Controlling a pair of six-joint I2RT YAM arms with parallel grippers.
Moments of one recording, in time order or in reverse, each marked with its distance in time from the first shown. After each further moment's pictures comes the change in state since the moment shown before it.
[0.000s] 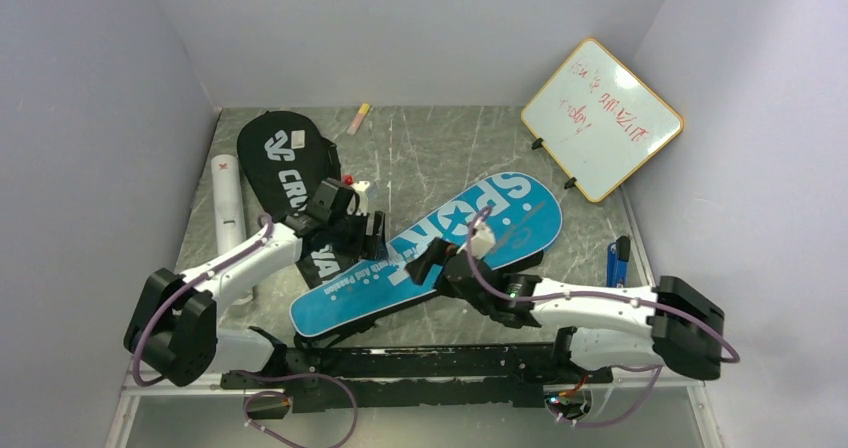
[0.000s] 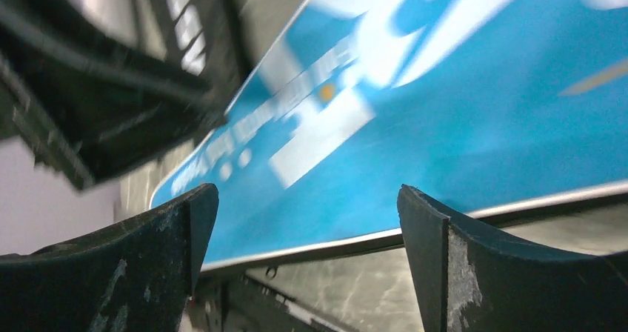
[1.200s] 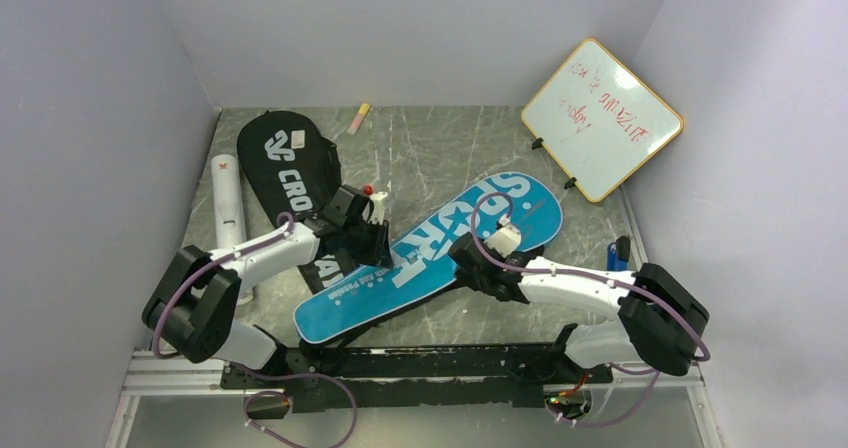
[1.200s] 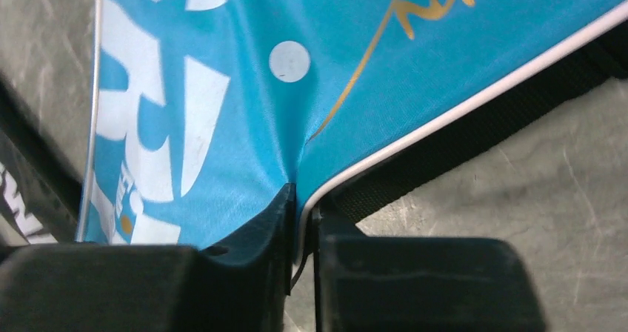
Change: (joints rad) left arm -0.054 0.148 -0.026 0.148 0.138 -0.019; right arm -0.253 0.108 0.055 -0.418 0.016 0.238
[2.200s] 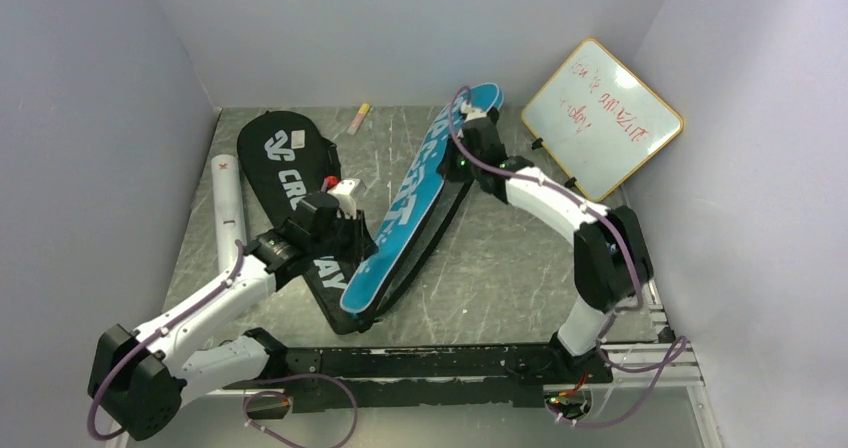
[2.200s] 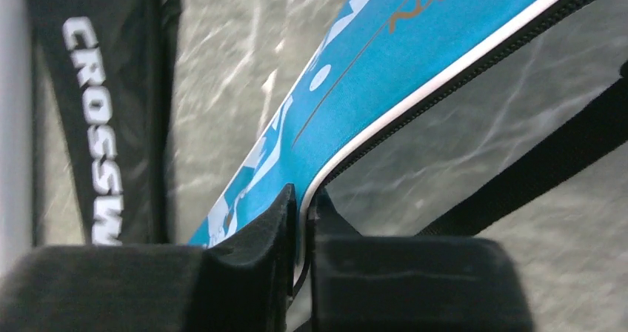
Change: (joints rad) left arm -0.018 -0.407 -0.073 -0.068 -0.183 -0.092; right arm -0.375 0.335 0.620 0.179 -0.456 -0.949
